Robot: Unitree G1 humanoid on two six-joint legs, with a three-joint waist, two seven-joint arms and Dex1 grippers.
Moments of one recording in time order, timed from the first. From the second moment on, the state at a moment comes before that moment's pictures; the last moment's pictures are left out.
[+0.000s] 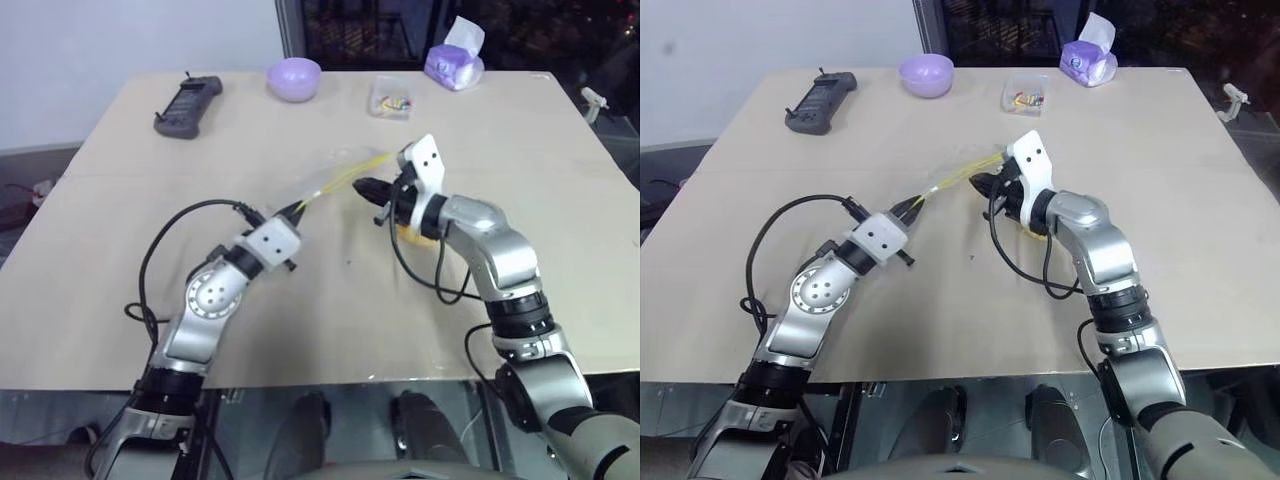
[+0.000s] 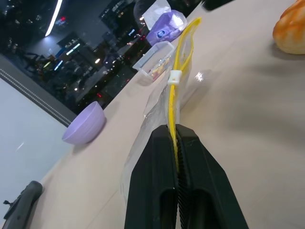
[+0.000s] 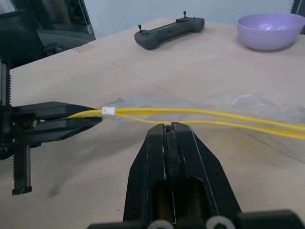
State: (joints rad) left arm -0.28 0.50 -0.08 -0.01 0.19 -0.23 -0.35; right arm -0.73 -0.18 0.12 0.04 0.20 0.57 0.66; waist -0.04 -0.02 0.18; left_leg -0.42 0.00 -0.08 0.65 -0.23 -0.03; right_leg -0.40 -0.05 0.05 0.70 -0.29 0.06
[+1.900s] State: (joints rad) left arm -0.30 0.46 -0.06 -0.05 0.25 -0.17 -0.32; right arm -0.76 -0.42 0.30 0.26 -0.28 -0.15 0.59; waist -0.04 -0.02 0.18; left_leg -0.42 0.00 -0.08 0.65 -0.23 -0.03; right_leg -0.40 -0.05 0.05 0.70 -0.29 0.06
